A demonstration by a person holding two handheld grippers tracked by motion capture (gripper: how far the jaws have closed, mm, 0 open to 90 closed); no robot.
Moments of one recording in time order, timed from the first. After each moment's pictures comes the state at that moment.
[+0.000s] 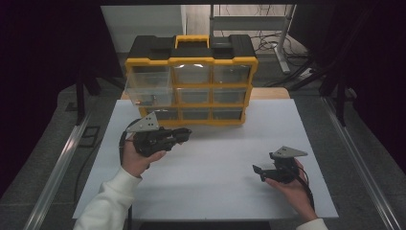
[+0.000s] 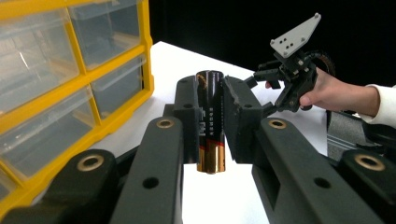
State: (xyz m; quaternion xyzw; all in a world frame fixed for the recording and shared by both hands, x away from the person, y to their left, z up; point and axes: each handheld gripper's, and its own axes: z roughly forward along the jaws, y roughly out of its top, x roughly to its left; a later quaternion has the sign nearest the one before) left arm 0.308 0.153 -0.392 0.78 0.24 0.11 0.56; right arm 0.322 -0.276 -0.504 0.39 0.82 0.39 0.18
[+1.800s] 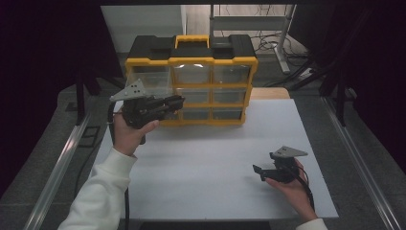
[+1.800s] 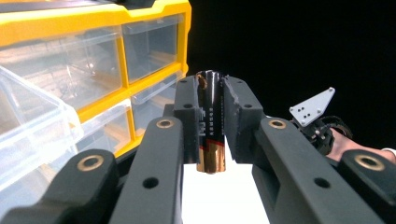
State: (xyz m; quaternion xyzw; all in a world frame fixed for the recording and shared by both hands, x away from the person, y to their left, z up) left arm 0.333 0.169 -0.321 0.74 0.26 0.15 0.60; right arm 0.322 -0.276 -0.505 0.39 0.82 0.38 0.18
